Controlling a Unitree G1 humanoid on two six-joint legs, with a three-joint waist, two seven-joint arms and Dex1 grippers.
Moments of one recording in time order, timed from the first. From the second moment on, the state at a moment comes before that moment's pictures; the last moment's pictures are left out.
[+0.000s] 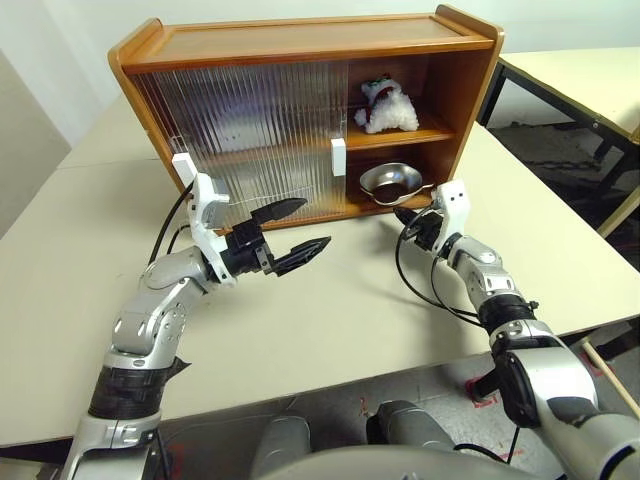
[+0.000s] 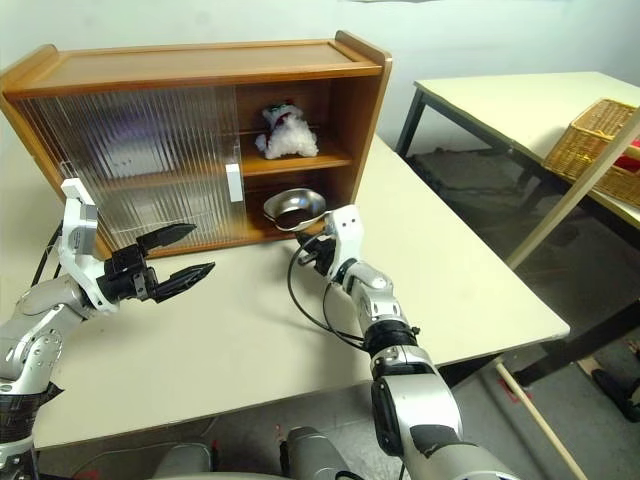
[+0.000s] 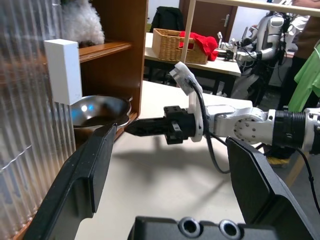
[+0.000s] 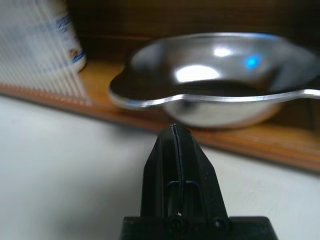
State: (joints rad) left arm -0.17 0.52 0.08 -0.21 -0.58 0.30 -0.95; right arm -0.66 -0.20 -0.06 0.97 0.18 -0.18 0.66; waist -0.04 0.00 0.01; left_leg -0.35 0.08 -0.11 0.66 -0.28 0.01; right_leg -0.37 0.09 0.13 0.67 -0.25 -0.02
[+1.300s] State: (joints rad) left arm -0.15 0.51 0.07 -0.24 -0.58 0.30 -0.92; right arm -0.60 -0.18 -0.10 0.77 0.15 -0.19 0.60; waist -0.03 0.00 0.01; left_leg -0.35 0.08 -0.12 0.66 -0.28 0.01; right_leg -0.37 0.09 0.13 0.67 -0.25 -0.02
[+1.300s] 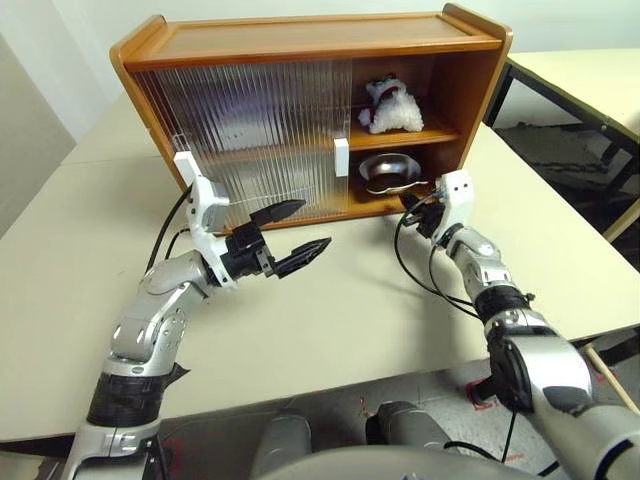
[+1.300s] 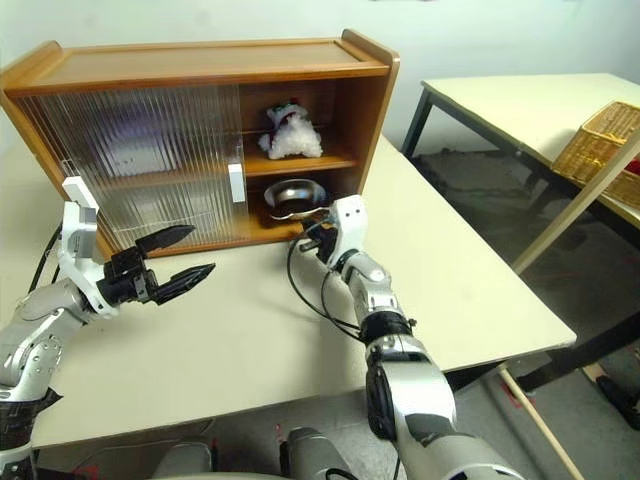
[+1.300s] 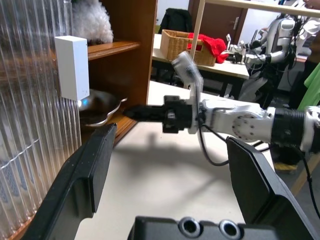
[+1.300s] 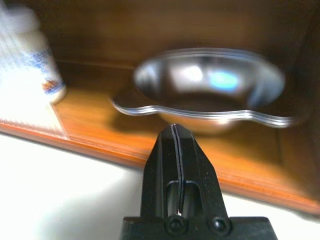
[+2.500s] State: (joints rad) left arm -0.09 0.54 0.11 -0.24 -0.58 0.29 -0.93; right arm -0.60 0.04 0.20 0.33 0.10 0.06 0.50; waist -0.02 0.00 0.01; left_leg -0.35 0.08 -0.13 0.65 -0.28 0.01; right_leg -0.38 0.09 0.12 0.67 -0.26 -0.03
